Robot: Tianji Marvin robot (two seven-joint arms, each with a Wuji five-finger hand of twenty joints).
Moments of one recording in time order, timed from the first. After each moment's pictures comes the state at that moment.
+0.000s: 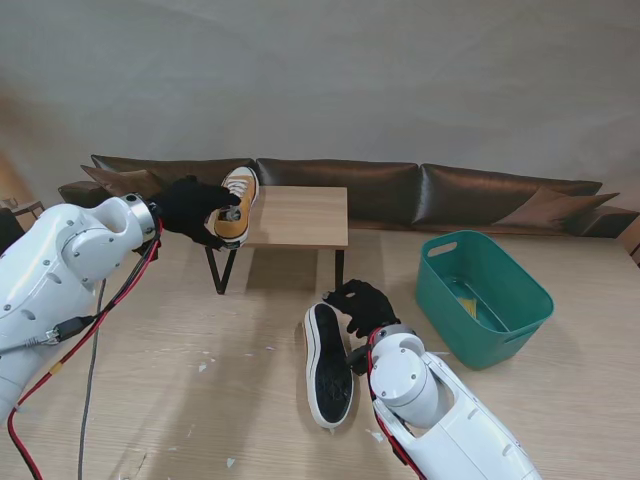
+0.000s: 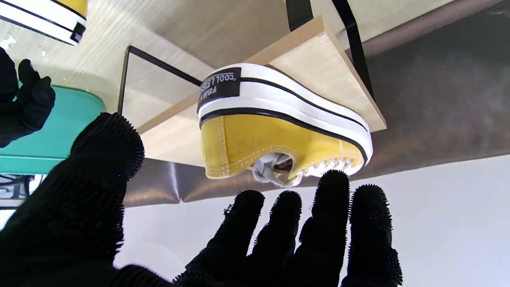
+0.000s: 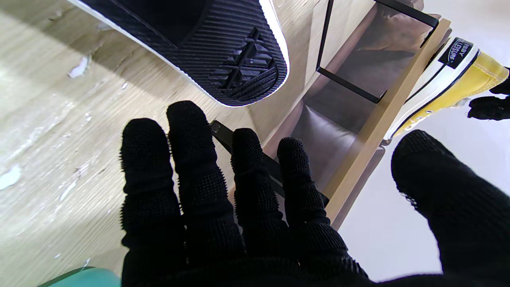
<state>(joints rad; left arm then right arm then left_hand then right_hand) 0.95 -1.00 -1.17 -1.23 0.91 -0.53 -0.26 -1.37 -1.28 0.94 -1.48 -0.14 0.35 -0.29 0.56 -0.59 0.59 -0.15 0.54 0.35 0.11 0.29 0.56 0.37 0.11 0.43 0.55 0.44 0.37 0.54 0.19 0.38 0.82 0.53 0.25 -0.46 0.95 -0.12 0.56 0.15 0.60 0.48 0.79 0.22 0.56 0.54 0.89 0.33 0.63 0.58 0.64 0.37 0.99 0.68</state>
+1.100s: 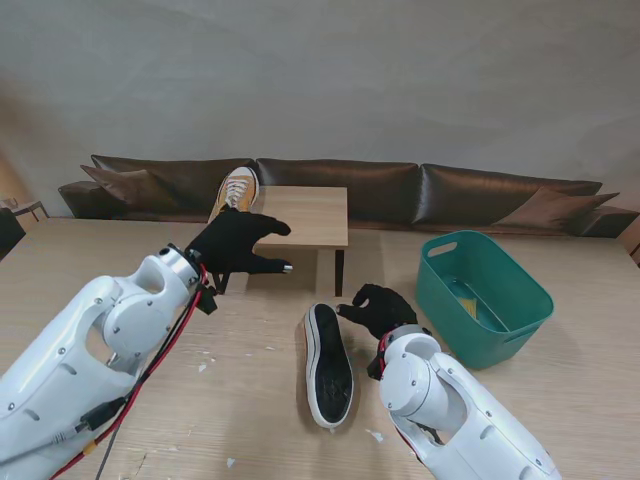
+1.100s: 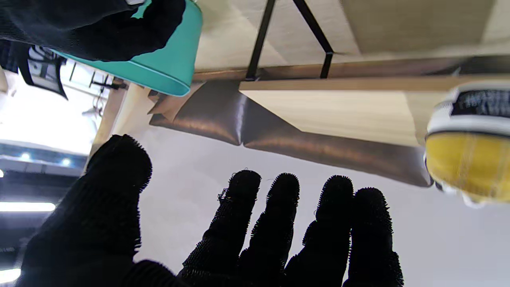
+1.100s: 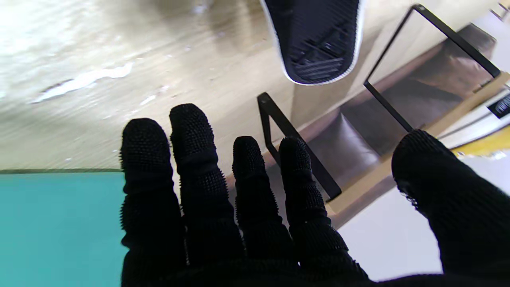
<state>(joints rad) 1.32 -1.05 -1.20 -1.71 0.70 -0.19 -0.17 -1.41 -1.20 0.95 -1.64 -0.48 0.55 -0.12 0.62 -0.39 0.40 -0.11 0.67 0.28 0.19 0.37 0.72 0.32 0.14 0.47 0.50 0.45 0.33 0.54 0.15 0.38 0.83 0.65 0.25 -0.46 0.95 -0.12 0.56 0.14 0.60 0.48 0.70 0.22 0.56 0.54 0.86 0.32 0.63 0.58 0.64 0.38 0.99 0.68</state>
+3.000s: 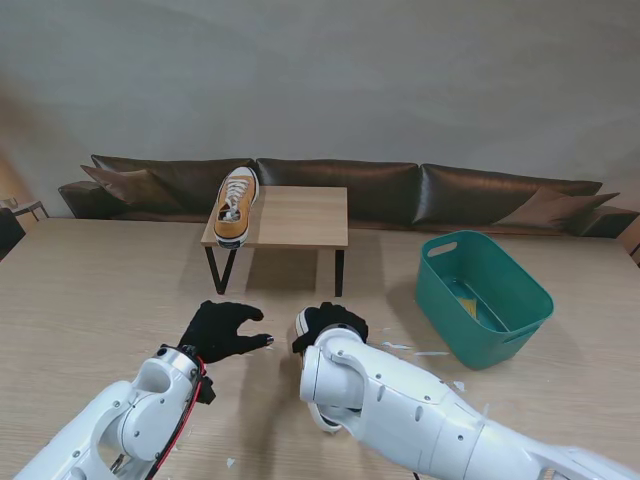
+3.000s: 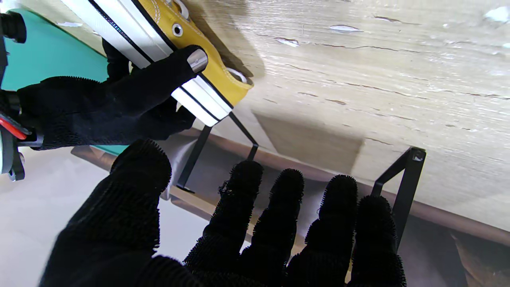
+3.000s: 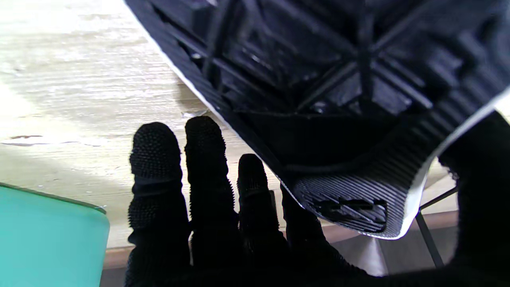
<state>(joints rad) 1.65 -1.08 -1.22 -1.70 0.77 0.01 0.03 -0.98 -1.34 0.40 -1.26 -0.47 0.96 0.00 0.73 -0.34 0.36 -0.10 0.75 0.27 0.21 0.39 0.78 0.35 0.14 0.44 0.53 0.45 0.29 0.51 0.12 0.40 0.68 0.65 0.30 -0.62 0.67 -0.06 0.23 0.20 0.62 0.60 0.46 0.21 0.78 0.59 0.72 0.25 0.87 0.64 0.64 0.30 1.13 0.75</state>
